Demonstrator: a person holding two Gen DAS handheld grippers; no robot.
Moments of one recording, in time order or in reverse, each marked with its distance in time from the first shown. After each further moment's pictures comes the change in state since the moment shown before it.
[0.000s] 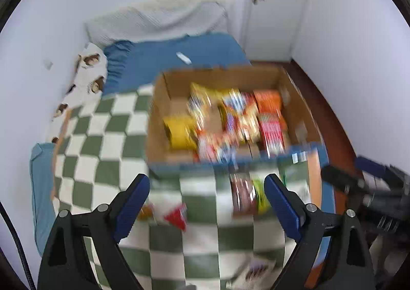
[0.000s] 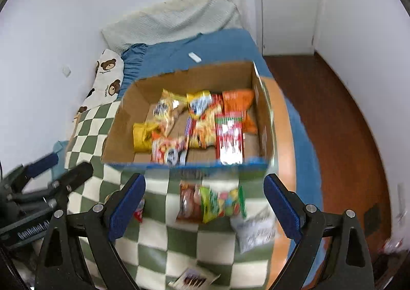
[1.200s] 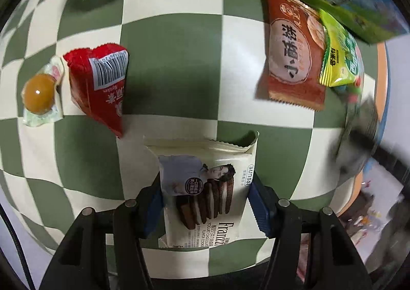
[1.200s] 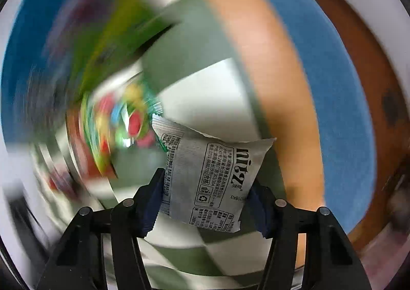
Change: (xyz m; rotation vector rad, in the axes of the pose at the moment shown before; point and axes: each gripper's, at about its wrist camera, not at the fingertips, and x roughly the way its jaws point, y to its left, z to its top) left arm 0.207 -0.010 -0.129 -0.132 0.616 -0.106; right arm 0.180 -0.094 -0.130 0.277 0.401 -0.062
